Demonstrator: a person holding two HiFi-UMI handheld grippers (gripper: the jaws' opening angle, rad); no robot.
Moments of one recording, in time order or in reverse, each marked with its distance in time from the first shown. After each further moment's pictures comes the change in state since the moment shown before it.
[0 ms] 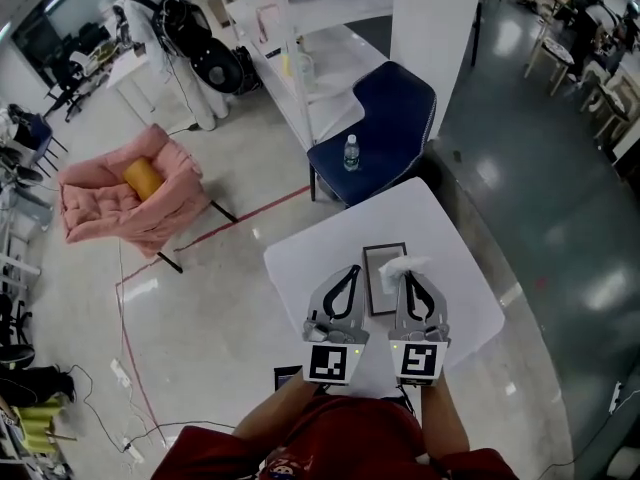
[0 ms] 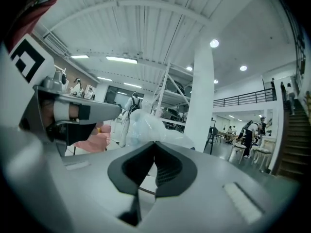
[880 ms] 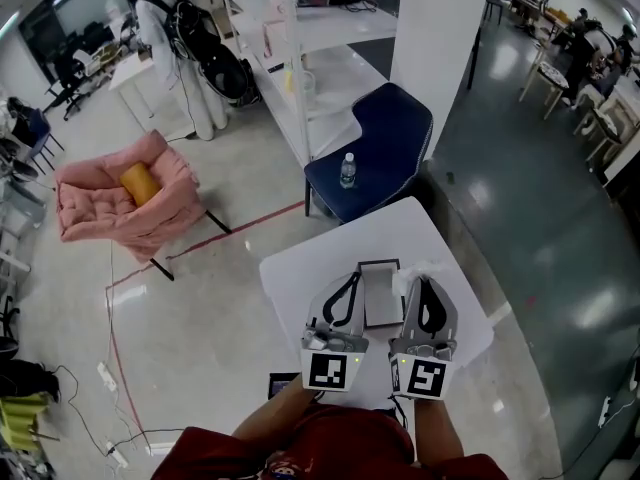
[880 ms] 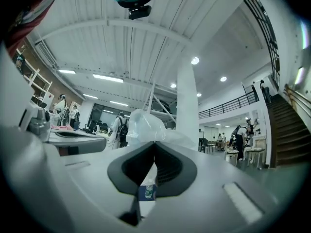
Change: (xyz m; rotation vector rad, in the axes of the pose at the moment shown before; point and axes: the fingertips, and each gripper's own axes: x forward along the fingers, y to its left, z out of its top) left arm 0.000 -0.002 0.032 -0.006 -0.081 0.012; right arm -0.023 -0.033 0.071 0.121 -0.172 -0.151
